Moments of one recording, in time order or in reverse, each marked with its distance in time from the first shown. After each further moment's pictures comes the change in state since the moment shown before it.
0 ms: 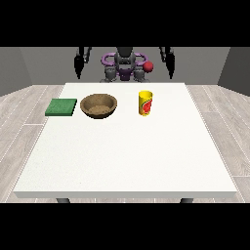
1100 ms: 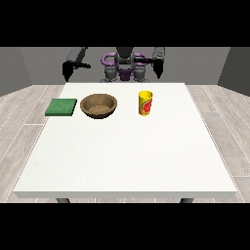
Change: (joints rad) left arm -0.117 -0.090 -0.127 0.090 0.033 0.226 -0.332; right arm -0.044 -0.071 -0.188 0.244 -0.193 0.249 -0.373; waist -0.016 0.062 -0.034
